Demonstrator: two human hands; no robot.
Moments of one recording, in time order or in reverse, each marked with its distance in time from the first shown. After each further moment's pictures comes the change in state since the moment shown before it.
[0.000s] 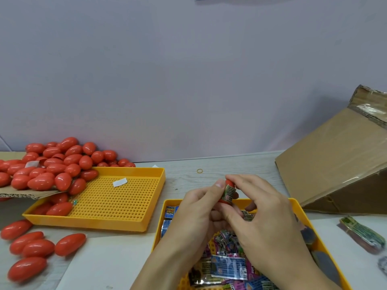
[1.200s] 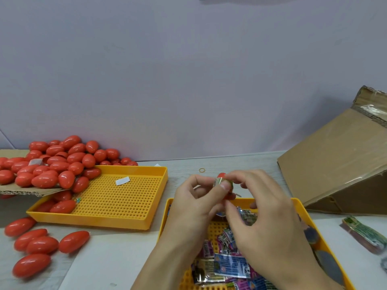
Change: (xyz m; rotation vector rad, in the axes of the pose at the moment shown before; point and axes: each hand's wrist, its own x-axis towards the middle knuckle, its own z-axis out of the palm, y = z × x) left_hand 0.004 -0.001 -0.009 -0.071 0.138 0.161; right_hand -0.001 -0.009 0.000 -0.060 0.064 -0.131
